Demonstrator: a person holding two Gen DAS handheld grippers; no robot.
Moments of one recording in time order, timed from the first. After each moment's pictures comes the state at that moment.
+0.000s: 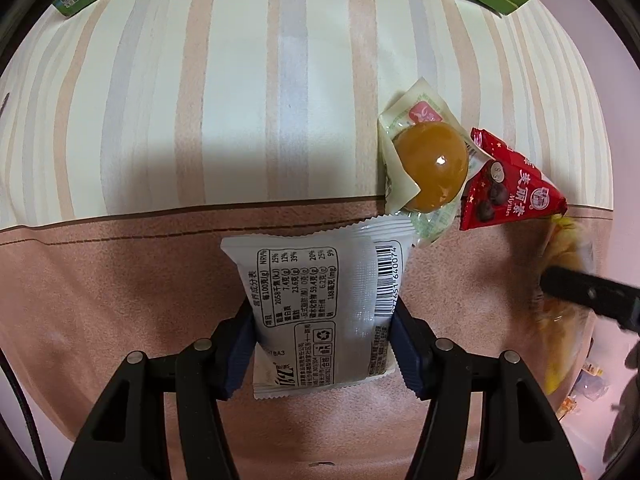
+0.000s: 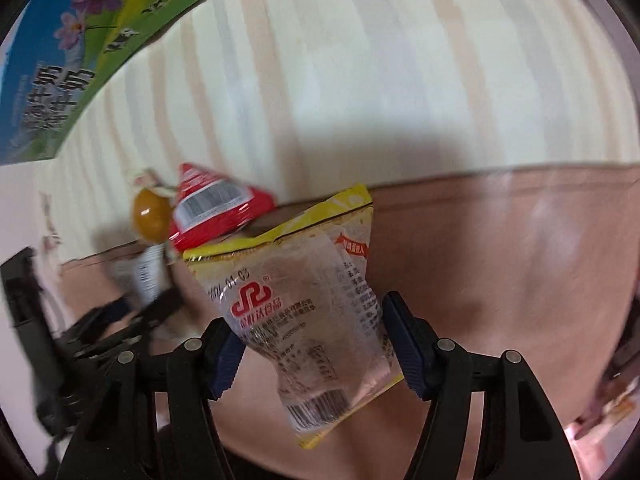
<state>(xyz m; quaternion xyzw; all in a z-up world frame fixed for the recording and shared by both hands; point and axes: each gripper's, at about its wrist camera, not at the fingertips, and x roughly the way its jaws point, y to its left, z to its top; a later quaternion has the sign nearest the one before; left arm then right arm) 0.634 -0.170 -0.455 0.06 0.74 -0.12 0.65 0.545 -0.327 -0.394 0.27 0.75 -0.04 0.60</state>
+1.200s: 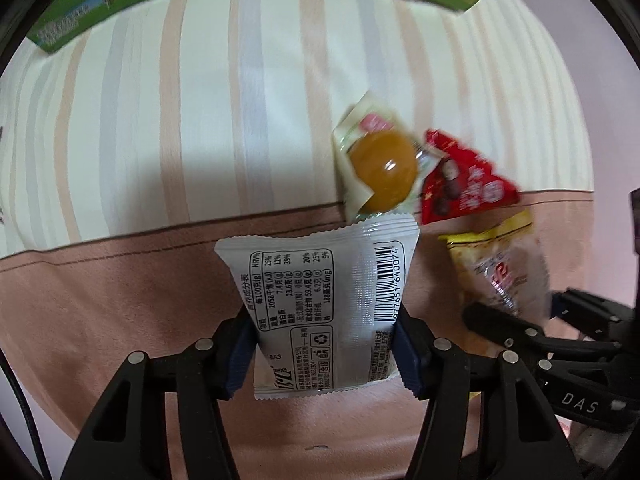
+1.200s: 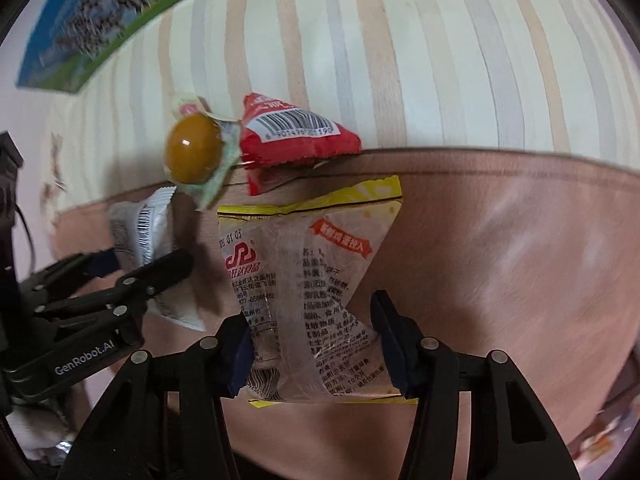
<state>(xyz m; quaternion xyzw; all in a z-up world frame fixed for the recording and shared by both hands) 0.634 -0.213 -0.435 0.07 0.74 -0.16 0.65 0.521 -0.238 -0.377 0.23 0.74 0.00 0.63</state>
